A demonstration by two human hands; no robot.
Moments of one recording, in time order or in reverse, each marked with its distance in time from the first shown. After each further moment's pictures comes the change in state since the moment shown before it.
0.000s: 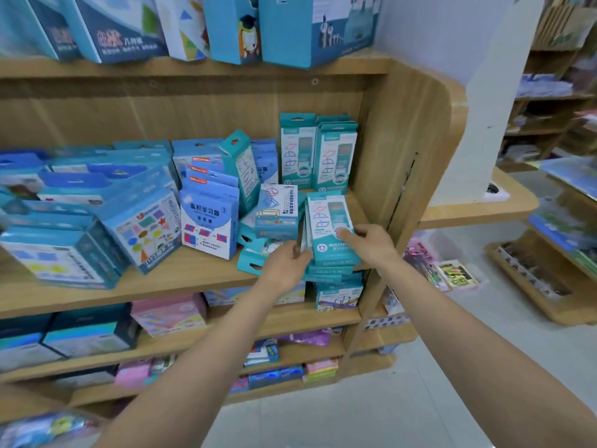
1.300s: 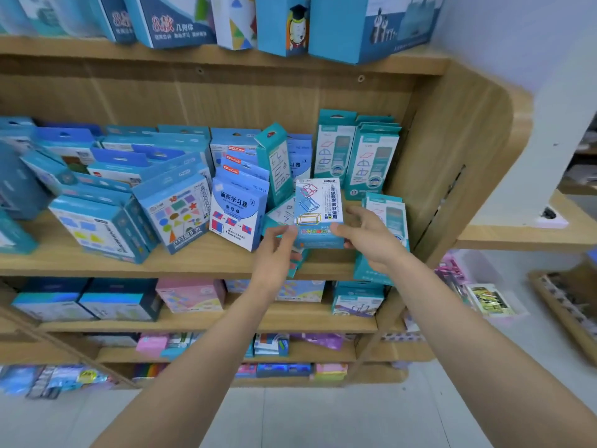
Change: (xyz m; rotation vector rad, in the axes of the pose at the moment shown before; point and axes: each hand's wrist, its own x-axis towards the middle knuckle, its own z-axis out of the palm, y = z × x) left_hand -0.008 -0.020 -0.022 -0.540 0.355 -0.060; right_hand 0.006 -0.048 0.029 0.359 -0.272 -0.095
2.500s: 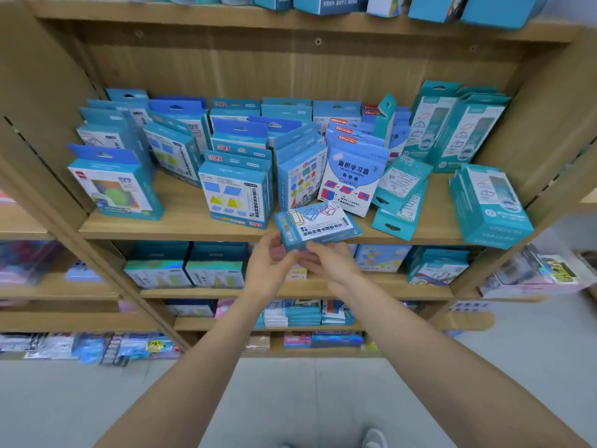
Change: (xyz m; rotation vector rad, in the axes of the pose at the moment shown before) left_hand -0.030 -0.073 -0.249 0.179 -0.022 0.103; right_hand -0.067 0.022 0.296 0.474 0.036 0.273
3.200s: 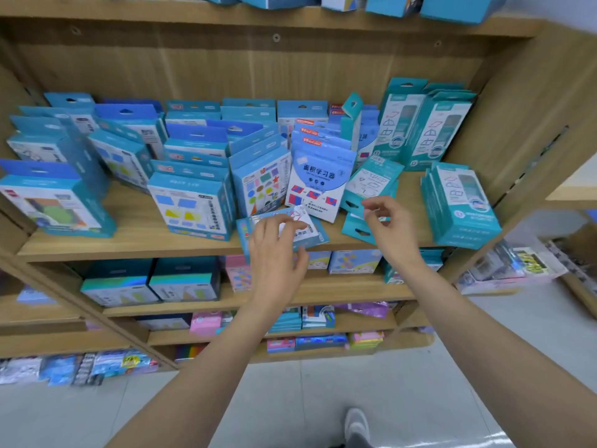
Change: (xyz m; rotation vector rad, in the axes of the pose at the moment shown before) left_hand 0.017 0.038 0.064 0.656 0.171 0.556; right_hand 0.018 -0.084 -0.130 -0.654 0.274 -0.663
